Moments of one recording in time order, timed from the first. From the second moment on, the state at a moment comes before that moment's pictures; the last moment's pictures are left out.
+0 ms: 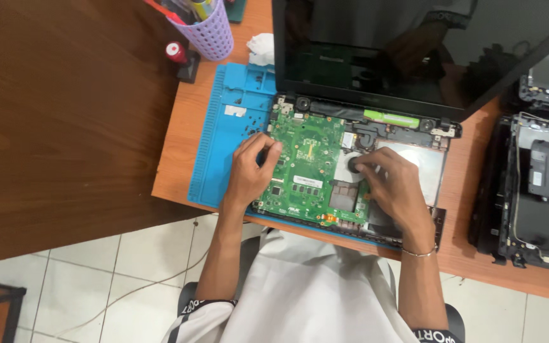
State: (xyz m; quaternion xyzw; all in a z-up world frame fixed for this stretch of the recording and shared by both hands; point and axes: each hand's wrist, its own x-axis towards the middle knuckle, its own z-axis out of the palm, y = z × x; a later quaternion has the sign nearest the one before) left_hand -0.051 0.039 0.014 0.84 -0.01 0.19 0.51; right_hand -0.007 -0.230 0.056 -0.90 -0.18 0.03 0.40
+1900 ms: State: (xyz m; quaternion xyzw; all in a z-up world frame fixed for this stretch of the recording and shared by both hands) left_hand -0.073 0.066 0.028 0.61 -0.01 0.15 0.78; right_hand -0.040 -0.369 0.038 -0.62 0.06 -0.11 0.77
